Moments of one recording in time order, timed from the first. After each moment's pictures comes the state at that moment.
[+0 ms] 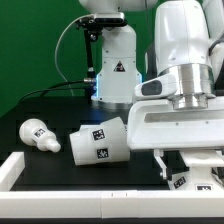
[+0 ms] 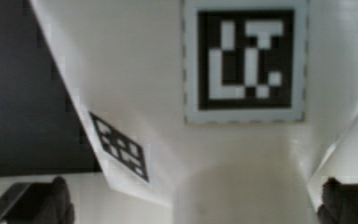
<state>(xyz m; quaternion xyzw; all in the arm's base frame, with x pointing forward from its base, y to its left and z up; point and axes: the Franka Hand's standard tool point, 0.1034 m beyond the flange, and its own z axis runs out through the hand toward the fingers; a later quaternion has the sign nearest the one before) 0.628 0.080 0.030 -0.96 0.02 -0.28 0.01</state>
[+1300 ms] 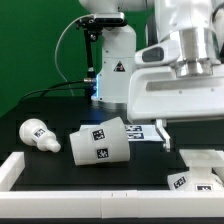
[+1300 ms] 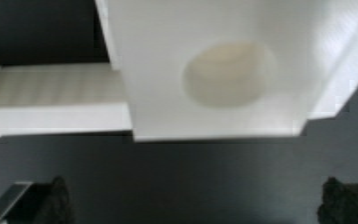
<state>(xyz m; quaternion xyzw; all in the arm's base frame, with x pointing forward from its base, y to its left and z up) 0.643 0.068 0.098 -0.97 0.01 -0.25 0.02</state>
